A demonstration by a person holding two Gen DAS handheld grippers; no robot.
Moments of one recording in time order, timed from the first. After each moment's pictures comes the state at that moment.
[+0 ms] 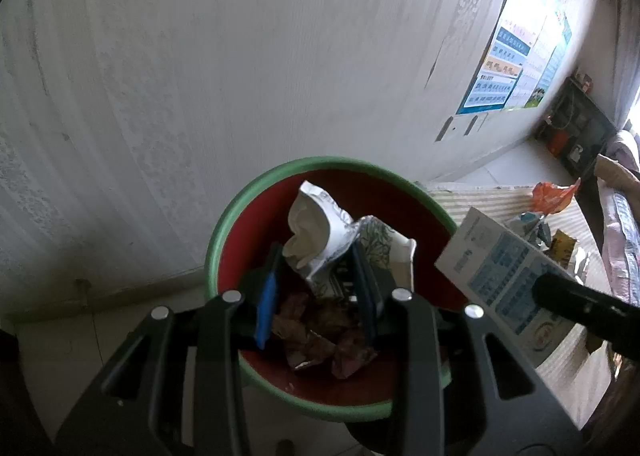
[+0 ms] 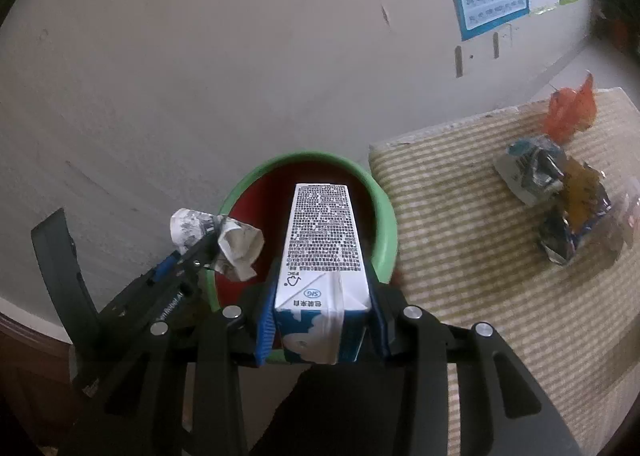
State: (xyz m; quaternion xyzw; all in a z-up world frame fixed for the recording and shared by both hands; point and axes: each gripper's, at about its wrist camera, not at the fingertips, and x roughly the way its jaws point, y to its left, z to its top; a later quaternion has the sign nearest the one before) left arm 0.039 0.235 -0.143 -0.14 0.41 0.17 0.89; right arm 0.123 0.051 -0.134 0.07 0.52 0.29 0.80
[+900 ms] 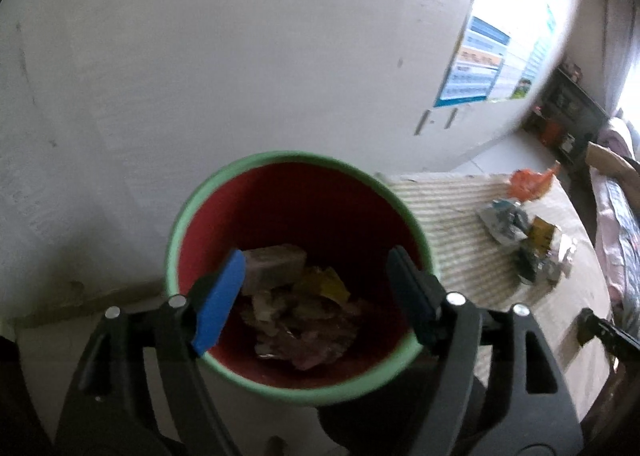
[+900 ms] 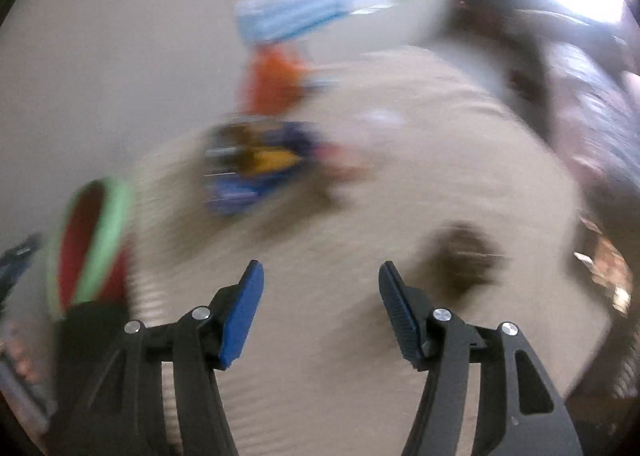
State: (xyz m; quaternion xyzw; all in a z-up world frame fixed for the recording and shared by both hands) left arm 0.040 0.178 -0.132 -0.13 0.40 0.14 0.89; right arm 0.105 -0.180 -0.169 0.04 0.50 0.02 0.87
